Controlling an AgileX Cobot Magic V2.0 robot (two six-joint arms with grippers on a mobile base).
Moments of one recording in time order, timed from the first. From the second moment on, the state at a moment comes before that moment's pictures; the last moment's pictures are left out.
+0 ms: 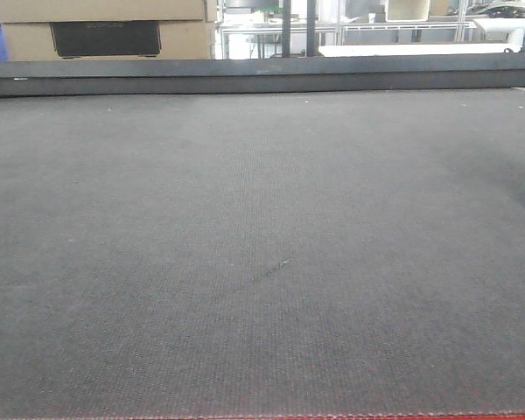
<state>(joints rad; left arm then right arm) 0.14 1.88 -1.26 -0.08 -0.14 -0.01 0.15 1.17 -1.17 0.17 0.02 -0.16</state>
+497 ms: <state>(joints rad) -0.18 1.34 -1.26 -0.01 0.42 -0.01 0.13 1.17 -1.11 0.17 0.28 -0.16</state>
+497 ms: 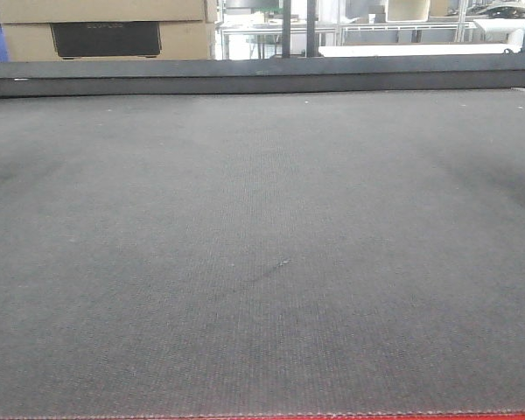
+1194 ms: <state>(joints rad) -0.19 0.79 -0.88 0.02 0.69 -0.01 0.10 0.86 -0.80 0.17 0.53 -0.16</state>
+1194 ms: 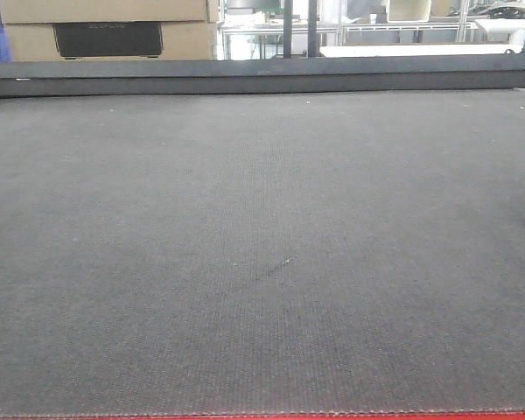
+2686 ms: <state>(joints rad) -0.23 0.74 -0.86 0.02 0.70 -0.01 0.10 0.54 -0.81 0.12 0.60 -0.16</state>
